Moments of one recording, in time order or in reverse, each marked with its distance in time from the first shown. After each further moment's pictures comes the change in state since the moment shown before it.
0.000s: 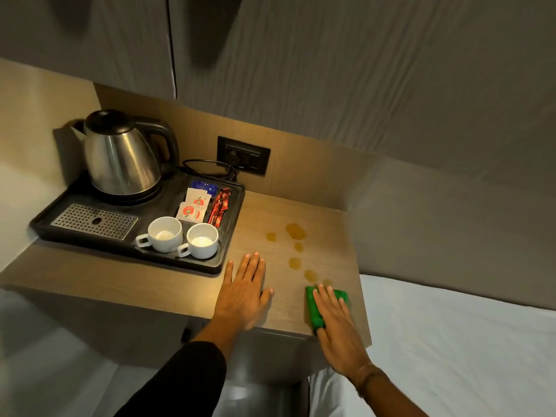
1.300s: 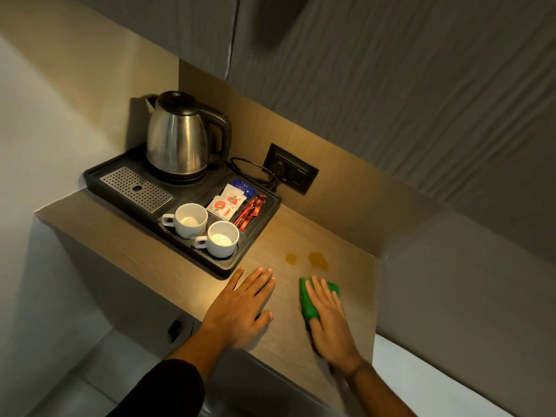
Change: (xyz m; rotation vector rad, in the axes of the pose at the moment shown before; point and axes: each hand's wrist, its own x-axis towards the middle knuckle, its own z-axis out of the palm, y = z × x) left_hand 0.004 -0.009 0.026 -0.070 0.139 -0.023; right_hand 0.129 0.020 -0.015 0.056 -0.086 -0.310
